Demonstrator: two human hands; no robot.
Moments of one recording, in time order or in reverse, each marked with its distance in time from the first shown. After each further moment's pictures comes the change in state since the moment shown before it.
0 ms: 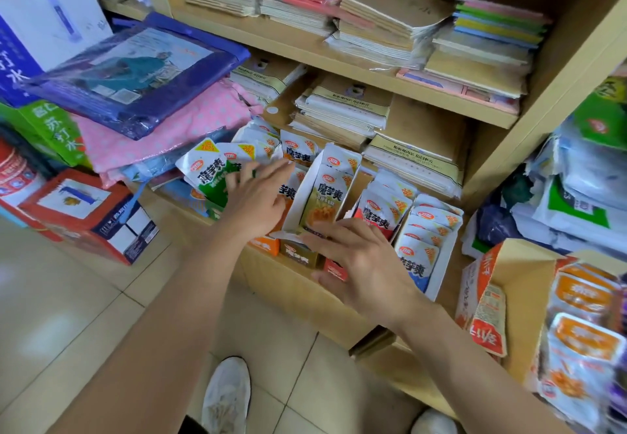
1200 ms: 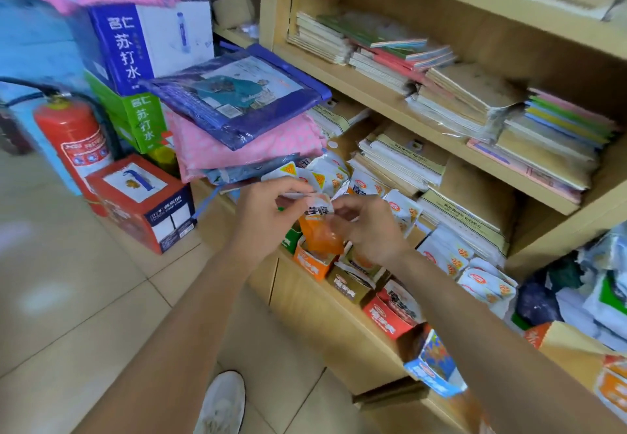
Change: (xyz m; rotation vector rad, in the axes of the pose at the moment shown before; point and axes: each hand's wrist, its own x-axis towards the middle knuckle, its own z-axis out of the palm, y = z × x) left_hand -0.066 -0.042 -0.070 -0.850 0.531 -0.038; right_hand 0.140 -0.041 -0.003 0.549 -0.109 0.206
